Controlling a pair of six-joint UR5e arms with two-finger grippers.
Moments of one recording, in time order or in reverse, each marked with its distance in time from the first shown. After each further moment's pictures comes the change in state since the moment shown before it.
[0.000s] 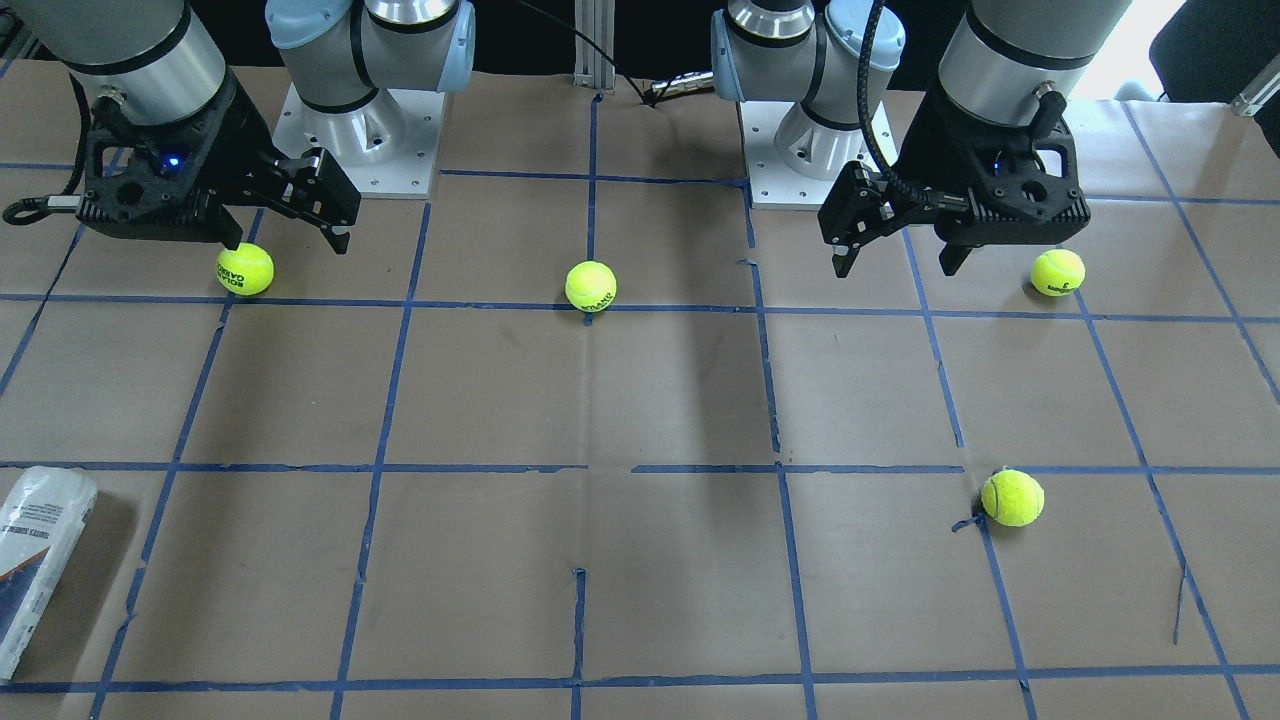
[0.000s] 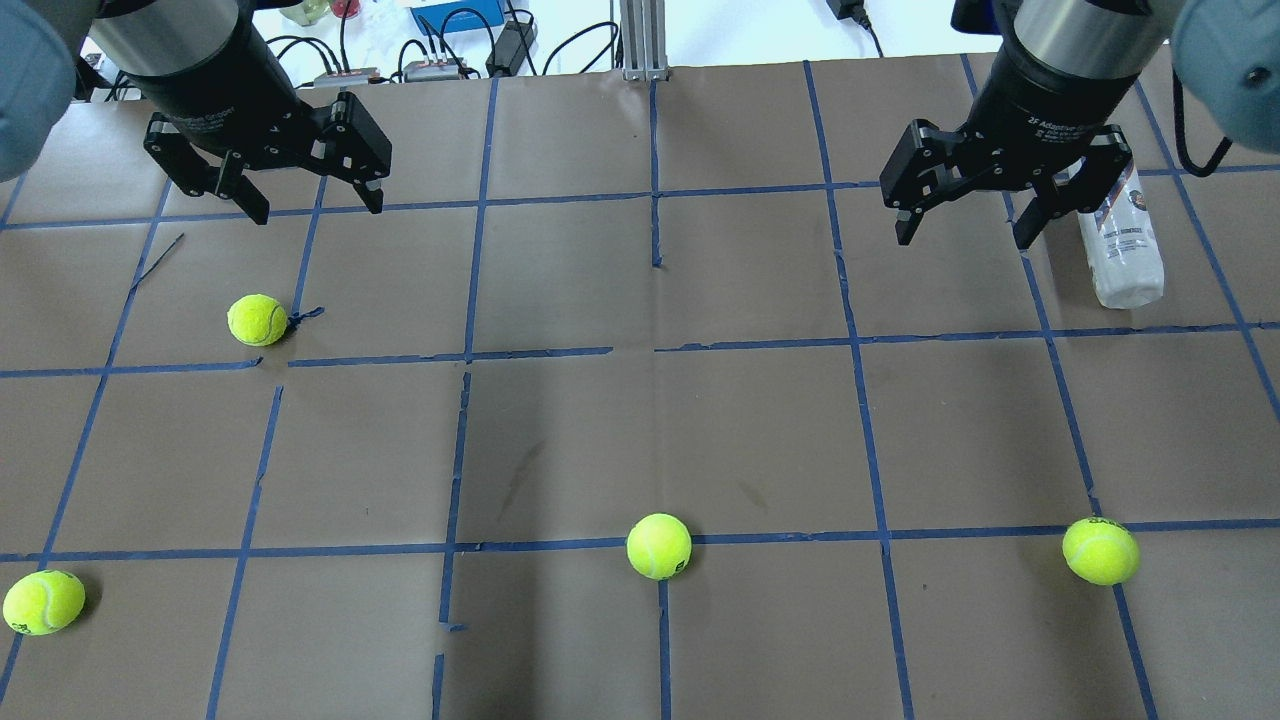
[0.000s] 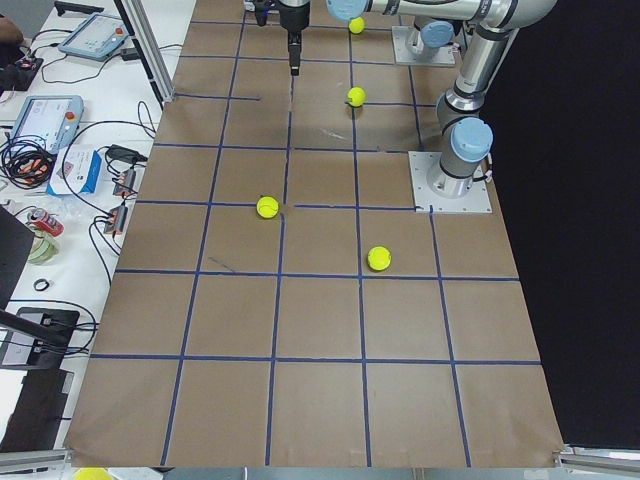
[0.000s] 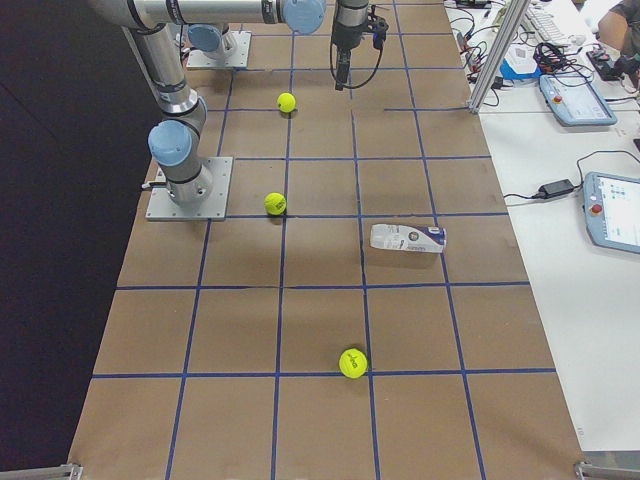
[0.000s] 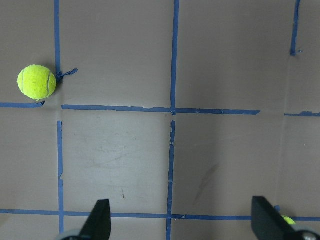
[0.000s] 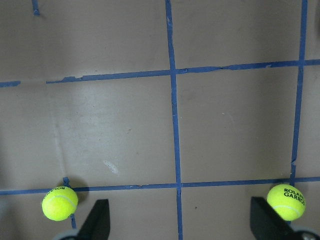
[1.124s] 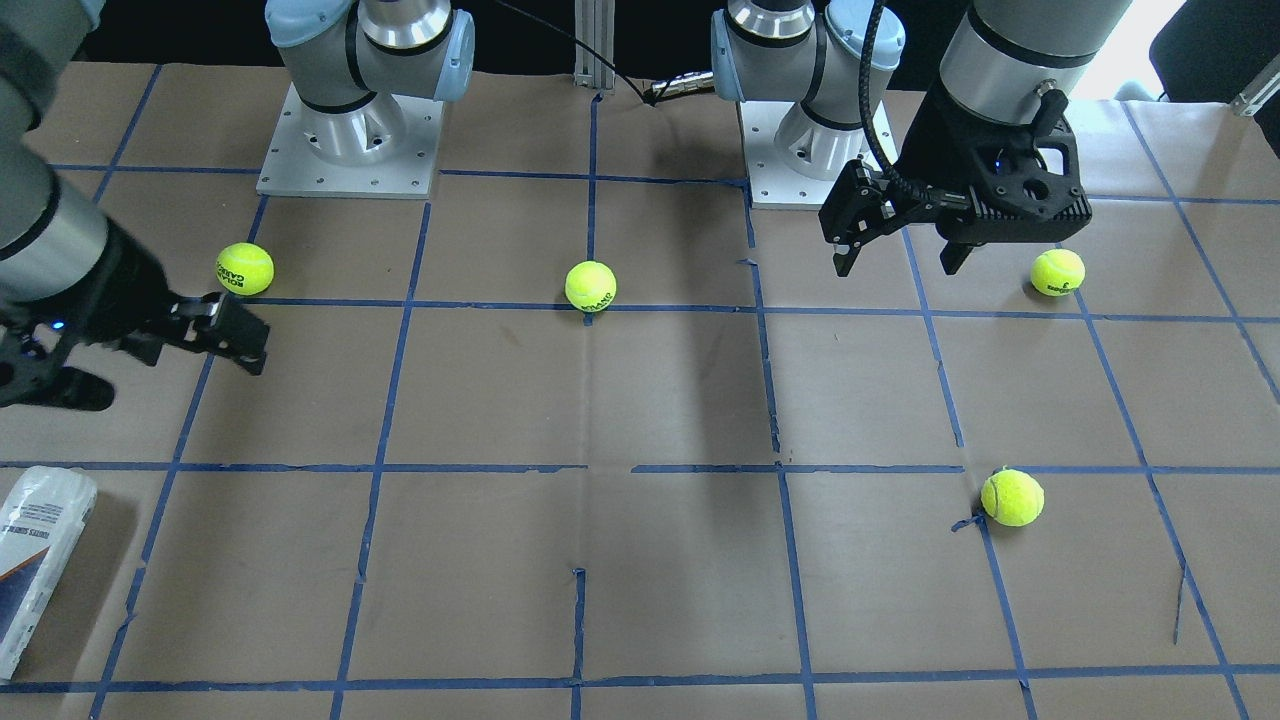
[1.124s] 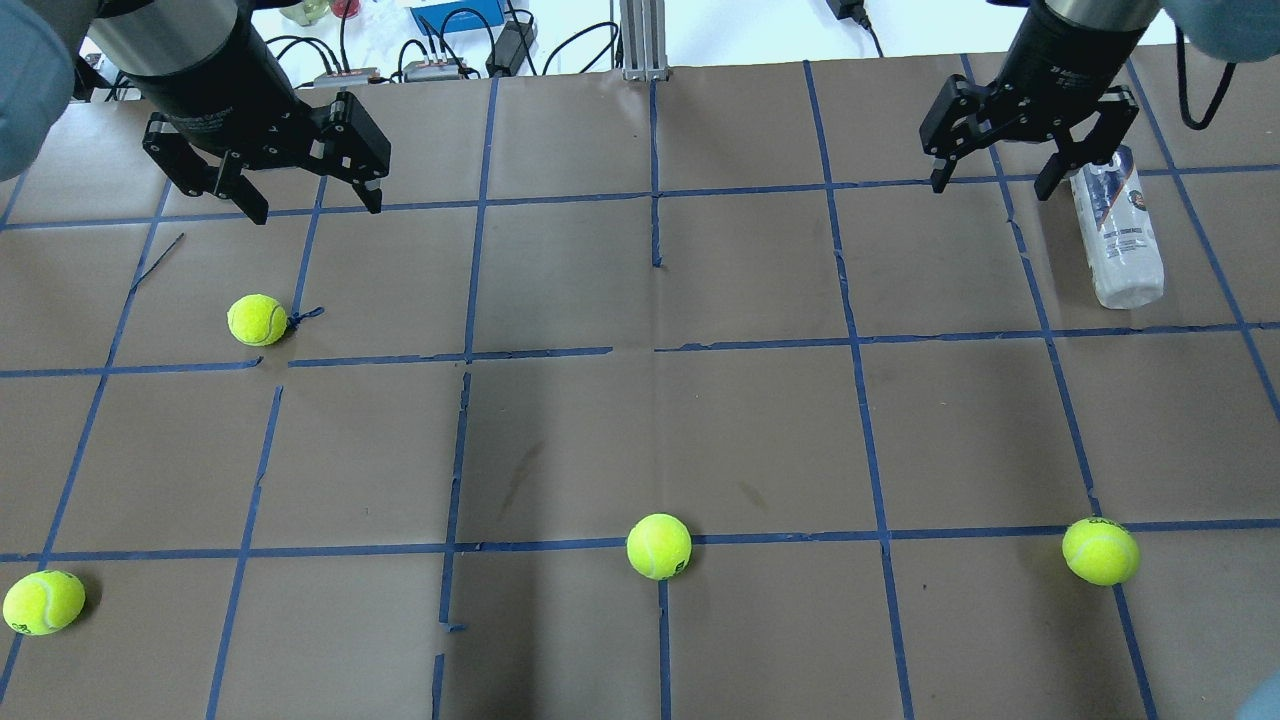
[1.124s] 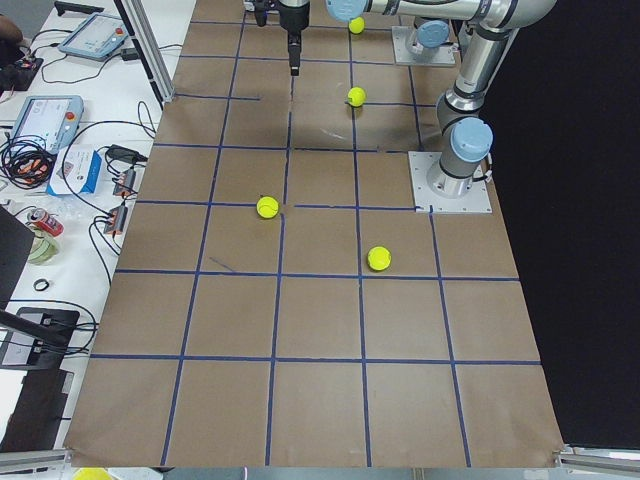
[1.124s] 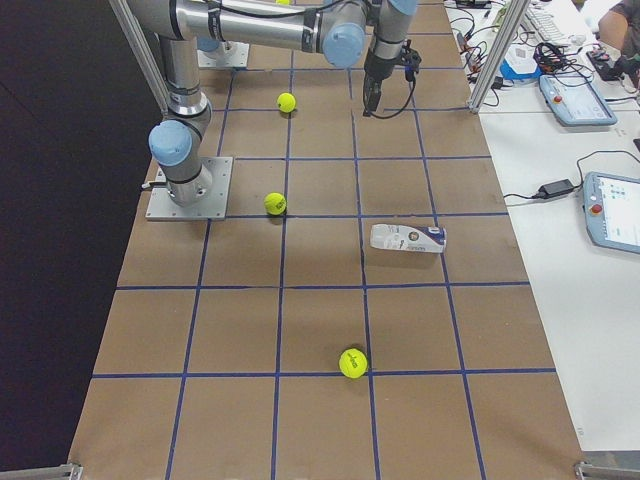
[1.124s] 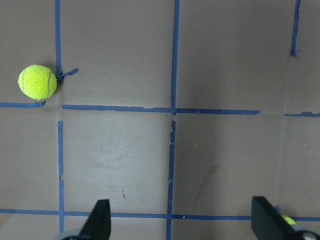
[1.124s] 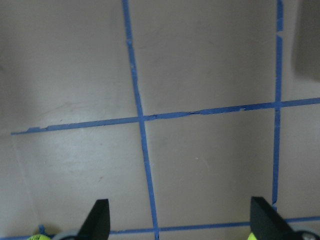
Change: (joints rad) left arm 0.001 0.001 0.000 0.000 0.000 0.000; right arm -0.146 0.235 -0.136 -0.057 -0.002 -0.077
